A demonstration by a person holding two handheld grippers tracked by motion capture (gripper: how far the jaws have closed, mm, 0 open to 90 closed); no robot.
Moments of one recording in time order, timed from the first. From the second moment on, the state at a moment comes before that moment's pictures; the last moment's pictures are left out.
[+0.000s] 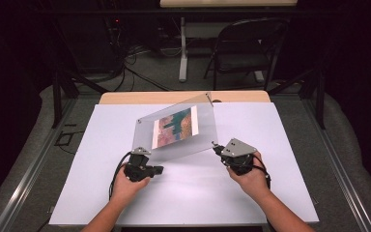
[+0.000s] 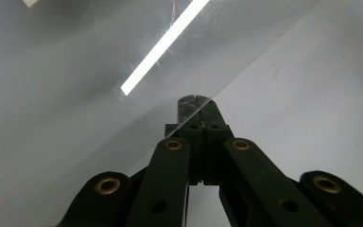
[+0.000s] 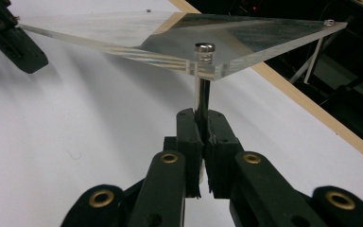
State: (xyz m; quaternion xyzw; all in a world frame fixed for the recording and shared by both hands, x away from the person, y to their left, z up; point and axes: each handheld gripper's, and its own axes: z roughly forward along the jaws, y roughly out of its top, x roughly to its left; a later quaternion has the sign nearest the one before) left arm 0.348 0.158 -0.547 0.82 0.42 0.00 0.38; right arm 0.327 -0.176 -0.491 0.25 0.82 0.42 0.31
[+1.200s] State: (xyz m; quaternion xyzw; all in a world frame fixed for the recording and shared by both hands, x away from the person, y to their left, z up) left arm 0.402 0.155 -0.549 0.81 0.46 -0.01 0.37; right arm 0.273 -0.177 -0.516 0.28 0.82 0.45 0.20
